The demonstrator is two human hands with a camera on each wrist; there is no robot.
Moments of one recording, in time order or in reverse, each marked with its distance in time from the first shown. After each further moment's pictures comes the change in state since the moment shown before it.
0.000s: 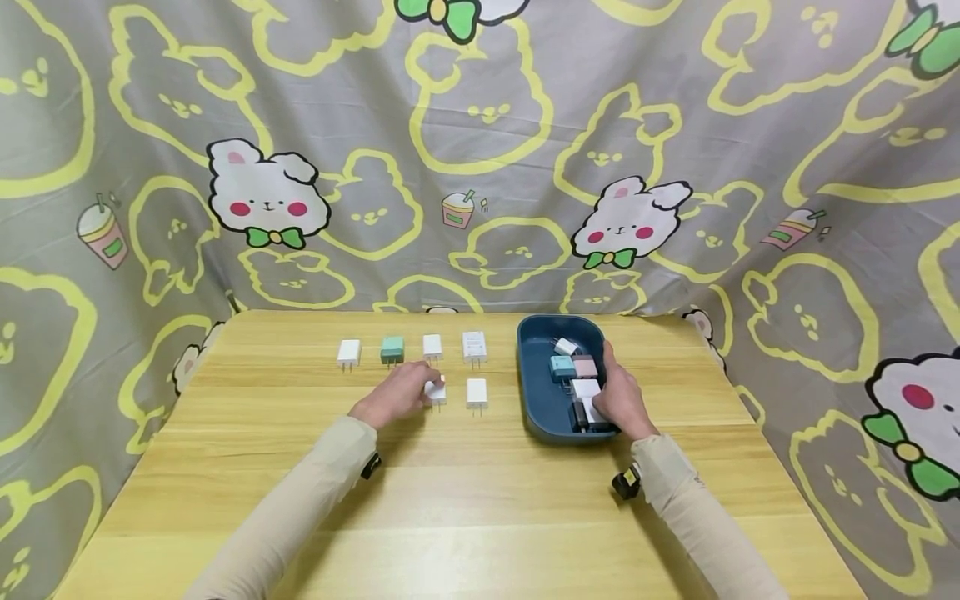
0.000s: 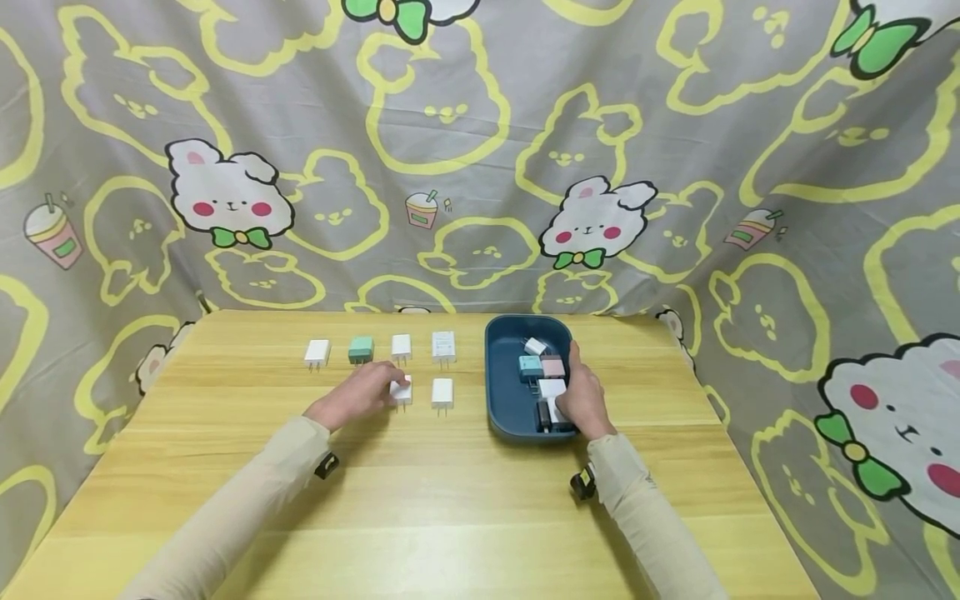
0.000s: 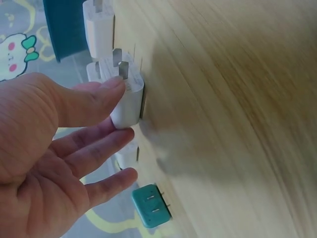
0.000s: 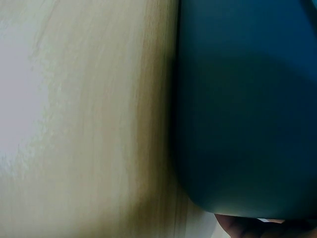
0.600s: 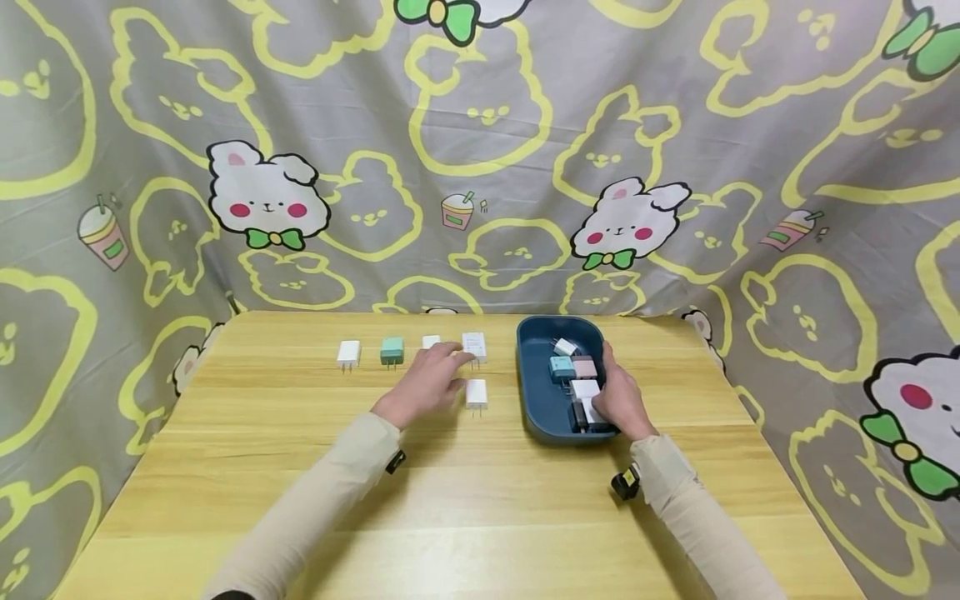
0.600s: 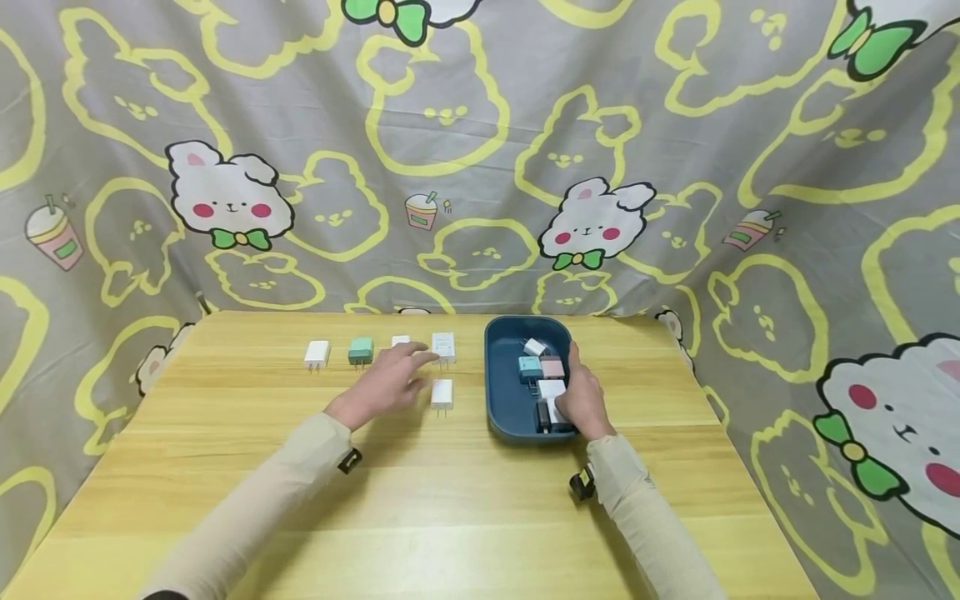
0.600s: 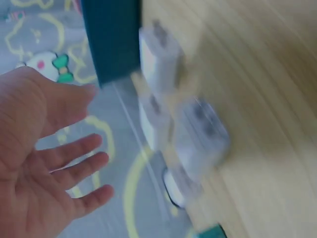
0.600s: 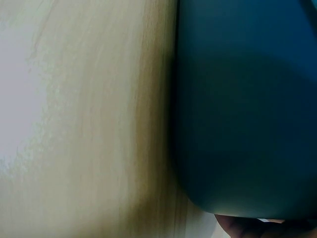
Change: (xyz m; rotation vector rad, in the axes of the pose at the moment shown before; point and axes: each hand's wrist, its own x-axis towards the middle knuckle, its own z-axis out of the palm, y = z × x) left_hand 0.023 0.049 -0.009 0.114 0.078 0.008; right_hand 0.000 0.001 0.001 0.002 0.010 -0.003
